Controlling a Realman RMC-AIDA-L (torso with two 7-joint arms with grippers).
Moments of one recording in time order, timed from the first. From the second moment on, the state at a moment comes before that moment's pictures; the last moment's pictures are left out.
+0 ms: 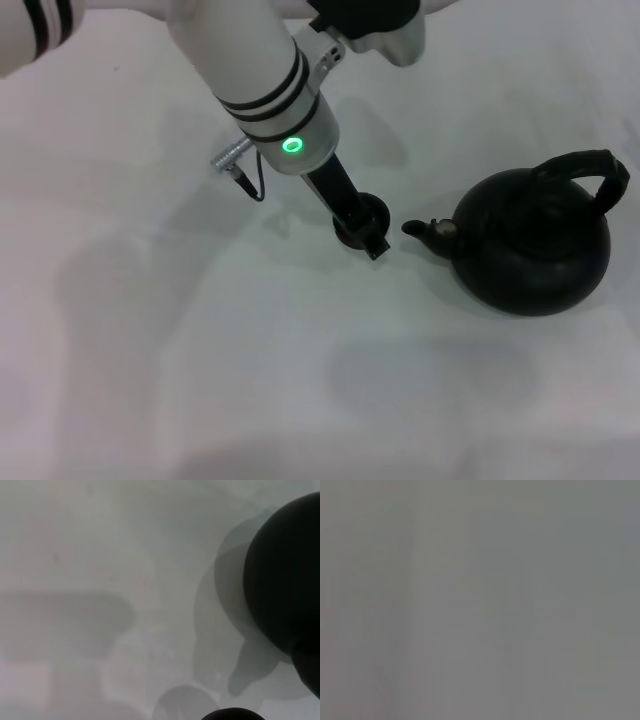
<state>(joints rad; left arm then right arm) -1.09 -2.09 1.86 0.71 -0.94 -1.16 0.47 0.31 2.01 -0.62 -0.08 -0.98 -1.35 0.30</state>
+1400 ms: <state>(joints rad) -1.06 -2.09 1.94 0.66 -0.99 -1.12 0.45 0.31 2.02 -0.62 -0.07 -0.98 -1.36 0.30</state>
